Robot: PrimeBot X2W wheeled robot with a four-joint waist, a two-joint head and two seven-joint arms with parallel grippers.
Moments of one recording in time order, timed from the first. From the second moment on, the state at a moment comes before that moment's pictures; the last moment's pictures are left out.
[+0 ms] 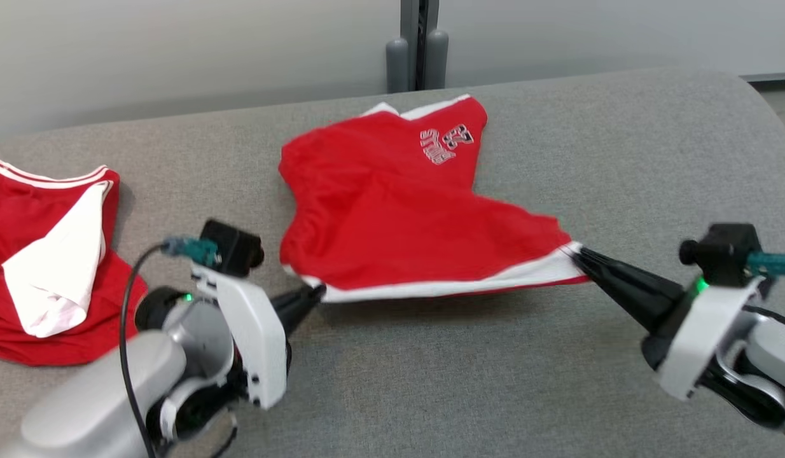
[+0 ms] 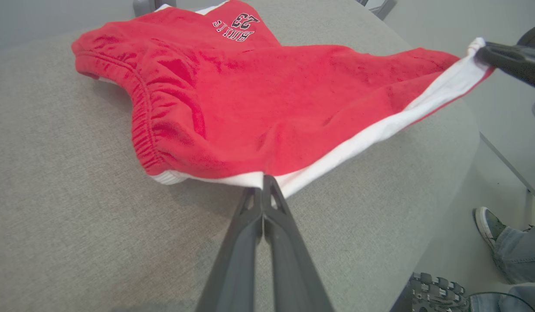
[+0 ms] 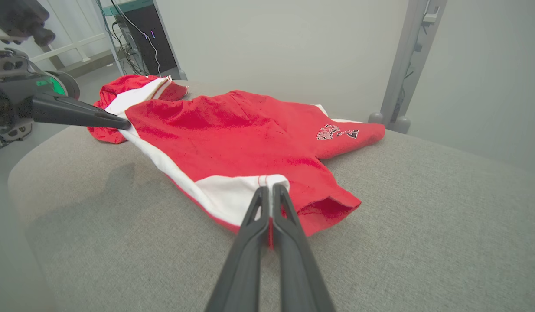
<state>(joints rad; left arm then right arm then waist) -0.67 0.61 -1.03 0.07 -1.18 0.10 0.30 -0.79 -0.78 1.24 0.17 1.07 0.13 -0.25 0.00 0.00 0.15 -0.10</state>
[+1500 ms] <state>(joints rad) -0.91 0.66 -0.91 -0.03 -1.31 0.17 0.56 -0.55 -0.63 0.49 -0.17 0.98 0.13 0.32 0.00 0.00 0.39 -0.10</state>
